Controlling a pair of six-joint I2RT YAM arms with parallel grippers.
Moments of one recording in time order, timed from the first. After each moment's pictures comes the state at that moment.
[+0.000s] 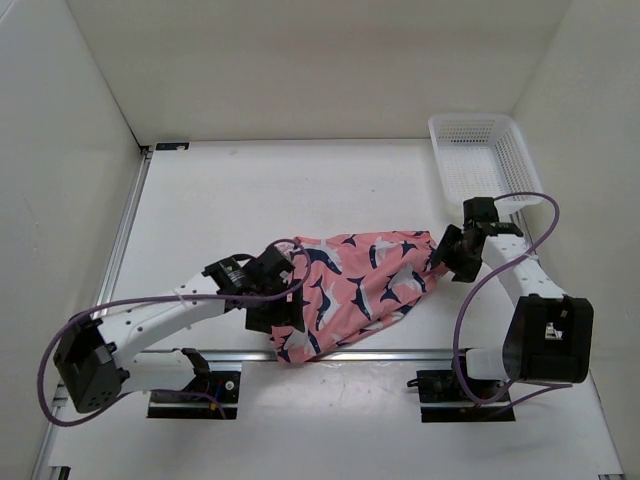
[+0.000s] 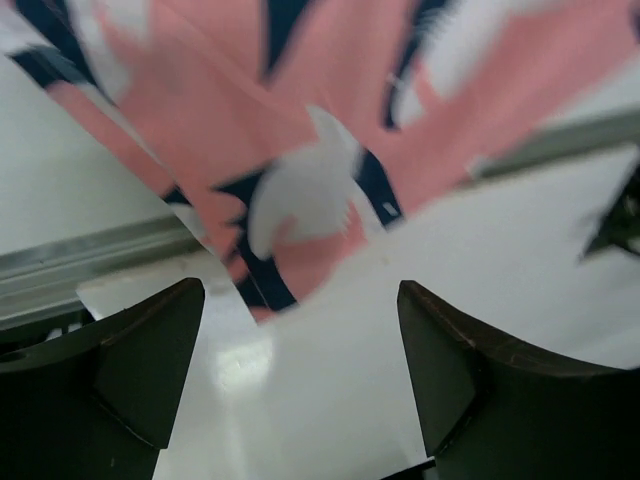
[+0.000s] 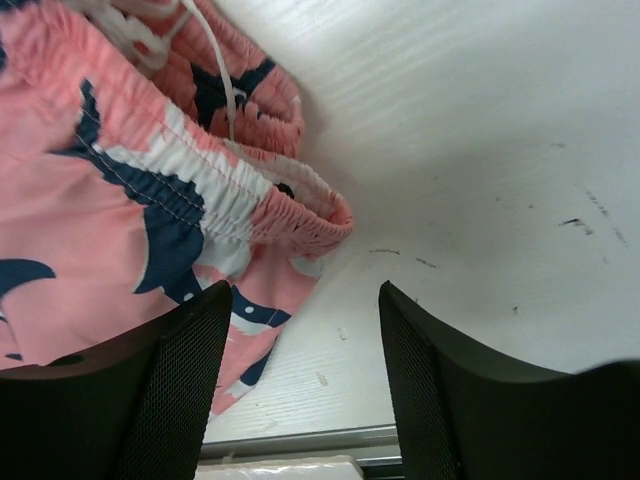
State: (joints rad) left arm -0.93 1.15 0.89 -0.93 0.09 -0.86; right arm 0.01 1.35 0.91 -0.76 -0.03 0.46
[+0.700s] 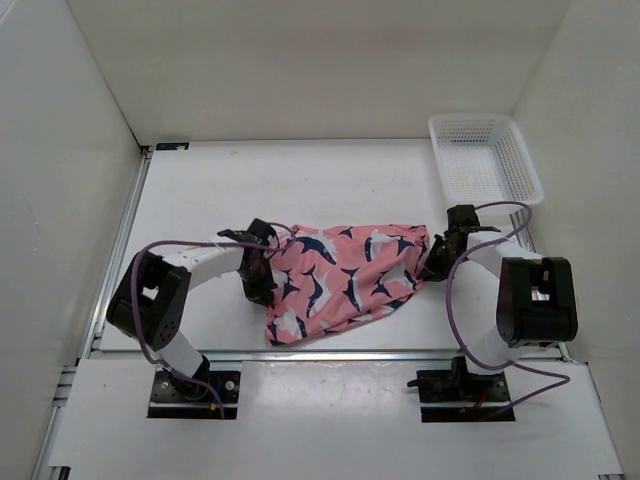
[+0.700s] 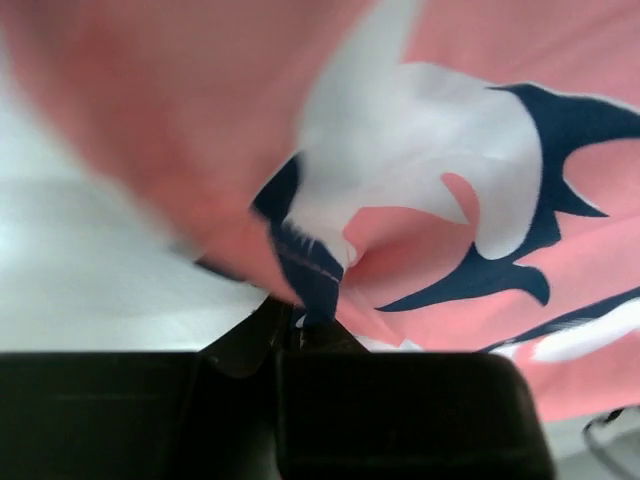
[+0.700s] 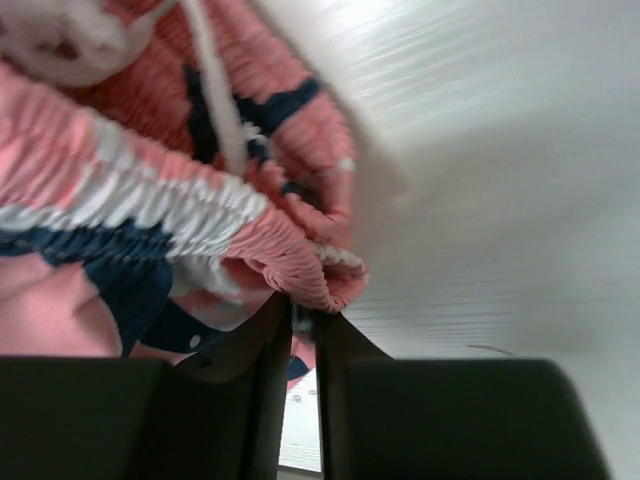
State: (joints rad) left arm -0.52 1.59 0.85 -0.70 0.13 -0.74; right arm 0.04 1.56 0.82 -0.53 -0.21 0.51
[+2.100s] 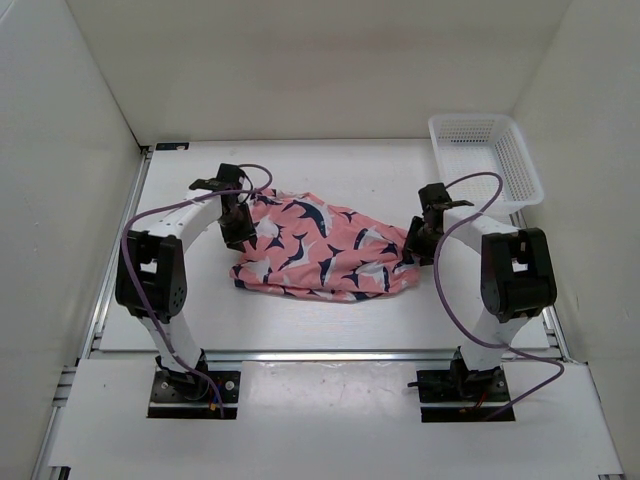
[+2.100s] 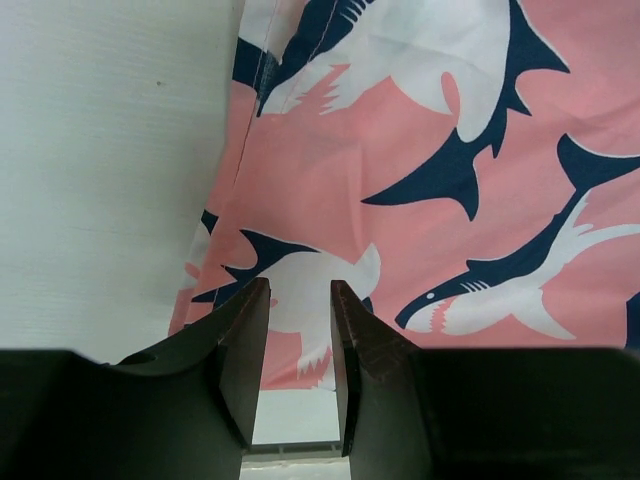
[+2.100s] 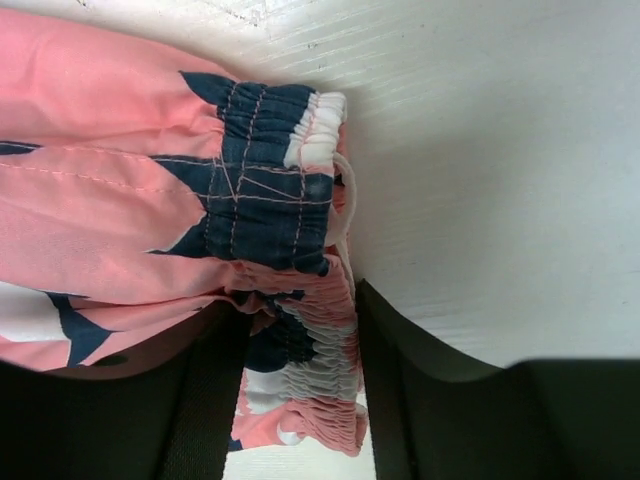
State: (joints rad) left arm -0.22 1.78 1.32 -0.83 0.05 -0.48; right arm 0.20 1.76 1.08 -0.61 -0.05 0.51
